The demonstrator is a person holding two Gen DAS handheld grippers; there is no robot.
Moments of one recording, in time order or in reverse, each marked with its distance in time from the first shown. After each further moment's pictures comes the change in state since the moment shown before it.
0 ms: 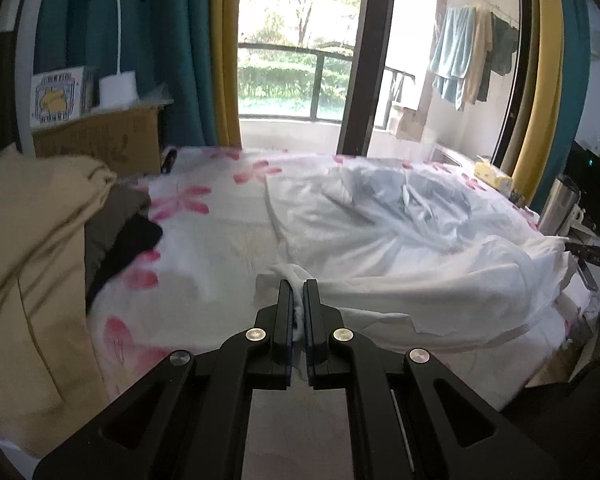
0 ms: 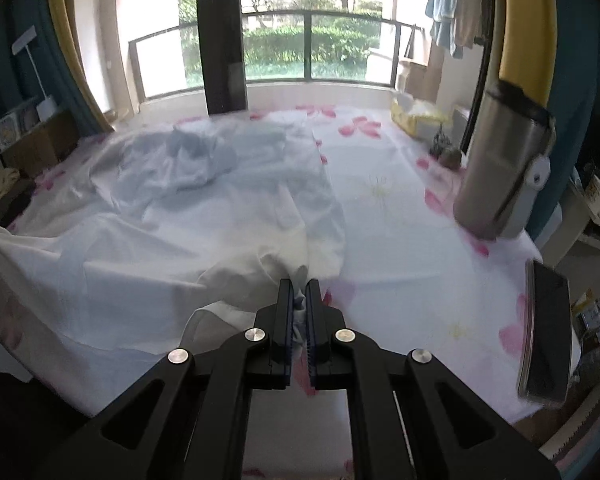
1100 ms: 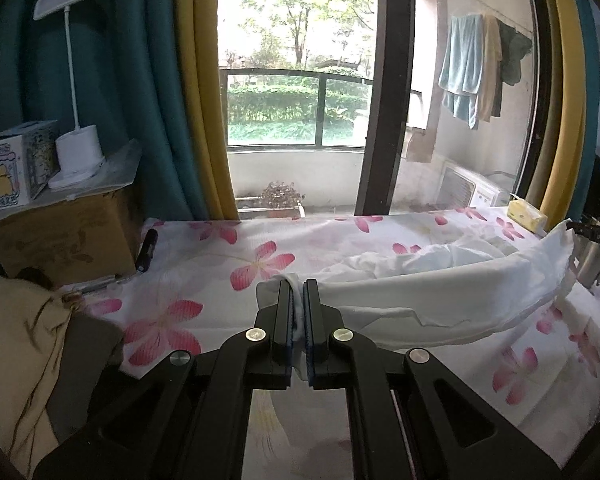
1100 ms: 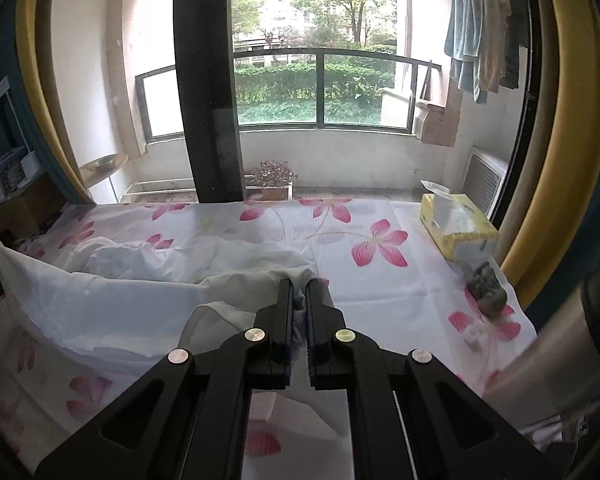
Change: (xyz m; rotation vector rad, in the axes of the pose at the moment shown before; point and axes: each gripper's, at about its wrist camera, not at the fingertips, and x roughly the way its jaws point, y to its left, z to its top) left arm 0.116 0.011 0.118 0.049 -0.072 0.027; right arm 0.092 -0.020 0.153 -0.025 -0.132 0.054
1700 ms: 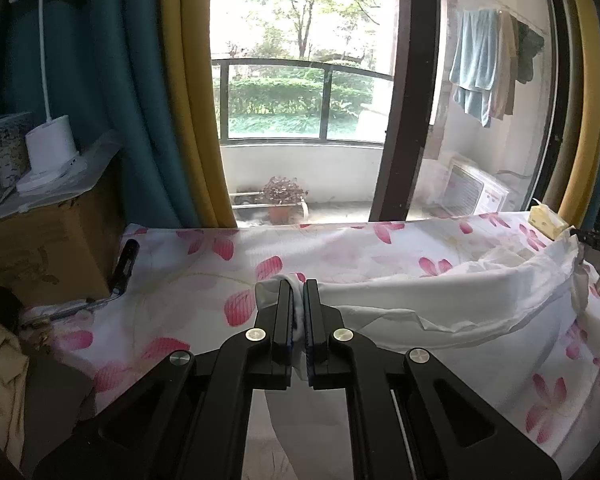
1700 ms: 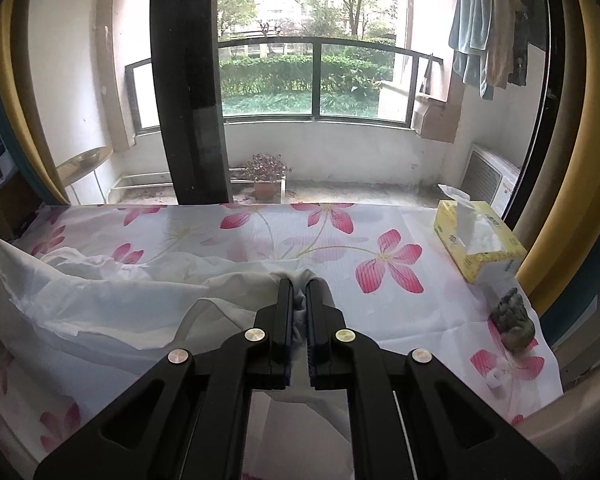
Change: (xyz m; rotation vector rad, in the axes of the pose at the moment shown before) left arm 0.076 0.013 0.023 -0.018 0.026 0.002; right arm 0.066 -0.003 0.023 -0.004 0.033 -0.027
